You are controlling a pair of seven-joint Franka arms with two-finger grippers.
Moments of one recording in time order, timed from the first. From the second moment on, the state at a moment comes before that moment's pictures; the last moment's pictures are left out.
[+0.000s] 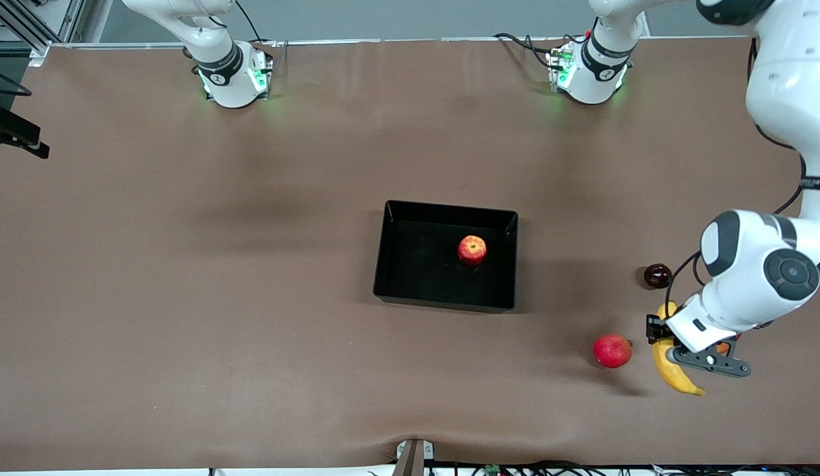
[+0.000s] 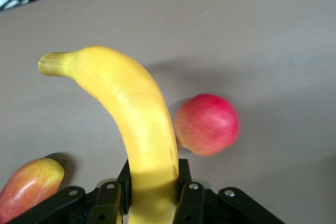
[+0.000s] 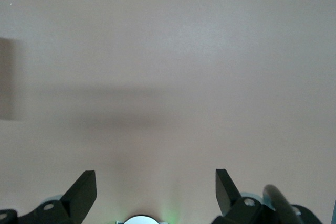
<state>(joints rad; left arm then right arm) 0.34 0.70 -0.50 -1.43 0.40 2.19 0.04 -0.03 -0.02 -0.09 -1.50 -0.02 1.42 -0.17</state>
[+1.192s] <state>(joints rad) -0.25 0.68 -0.59 -1.42 0.41 2.06 -0.64 -0.05 -0.01 -0.09 -1.50 -0.02 1.42 -0.17</state>
